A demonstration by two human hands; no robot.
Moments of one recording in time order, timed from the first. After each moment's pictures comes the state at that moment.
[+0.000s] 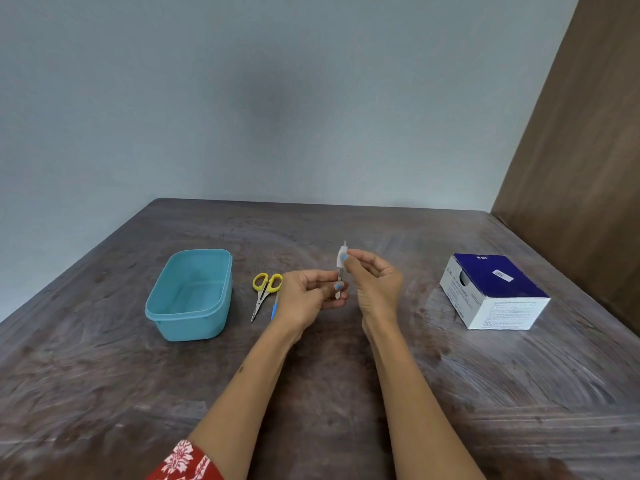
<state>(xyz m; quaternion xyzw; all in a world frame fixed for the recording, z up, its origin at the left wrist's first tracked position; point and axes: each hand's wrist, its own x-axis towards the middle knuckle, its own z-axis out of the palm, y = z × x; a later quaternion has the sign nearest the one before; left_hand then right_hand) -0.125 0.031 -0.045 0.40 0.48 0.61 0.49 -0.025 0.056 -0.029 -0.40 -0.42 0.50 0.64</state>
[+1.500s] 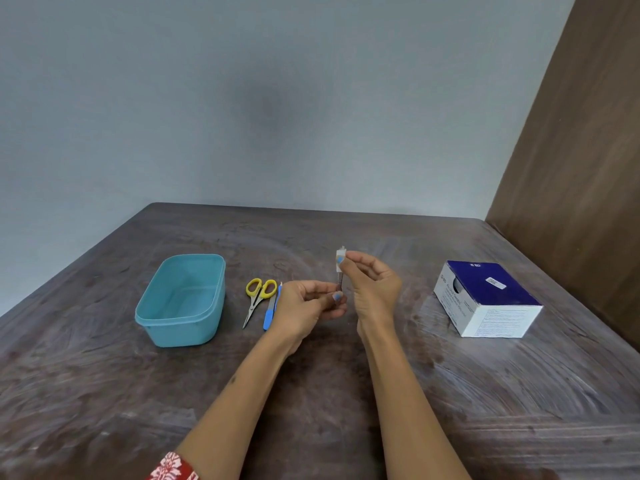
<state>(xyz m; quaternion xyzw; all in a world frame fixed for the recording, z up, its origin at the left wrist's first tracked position) -0.120 0.032 -0.054 0.40 0.46 0.61 0.51 -0.022 0.053 -0.019 -0.39 -0.40 0.51 0.65</state>
